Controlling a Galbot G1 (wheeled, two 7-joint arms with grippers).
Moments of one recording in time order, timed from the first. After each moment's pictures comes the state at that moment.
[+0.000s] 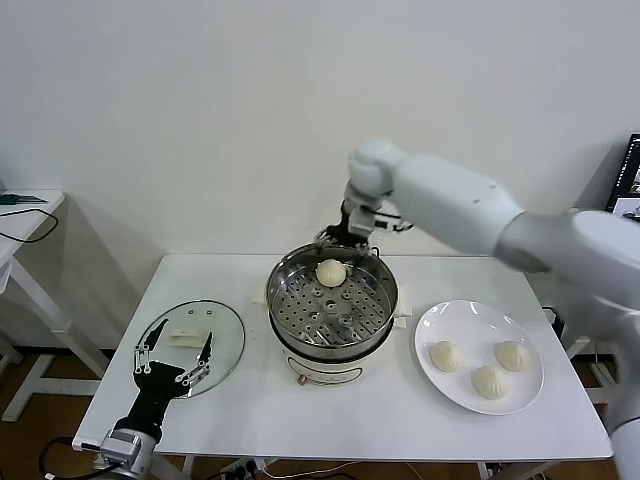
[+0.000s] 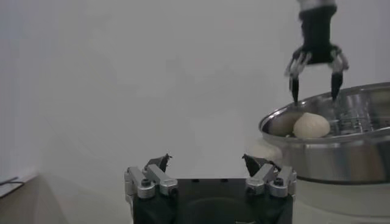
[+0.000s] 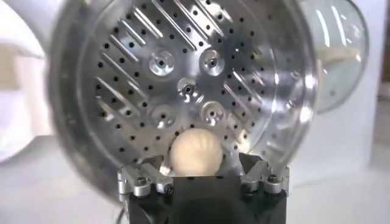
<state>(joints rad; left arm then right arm) 1.64 -1.43 -0.71 -2.17 0.11 0.00 0.21 0.60 1.00 -1.16 1.17 0.01 0.51 -1.22</state>
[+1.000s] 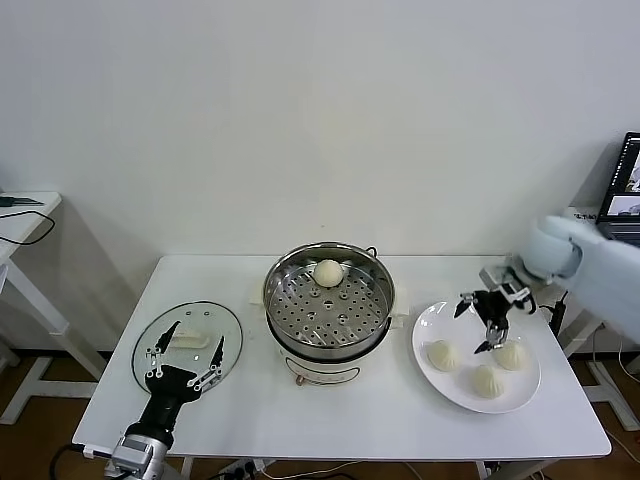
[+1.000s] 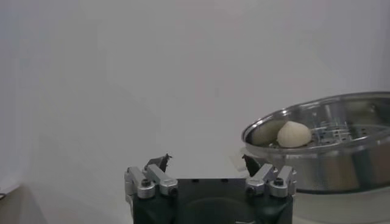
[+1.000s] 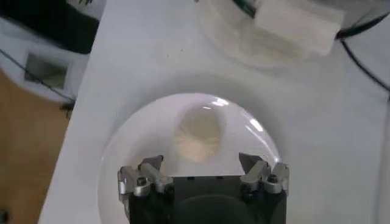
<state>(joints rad) 1.67 -1.46 -0.67 -2.20 0.15 -0.01 0.20 0.14 0.56 -0.97 1.35 0.12 -0.15 -1.16</state>
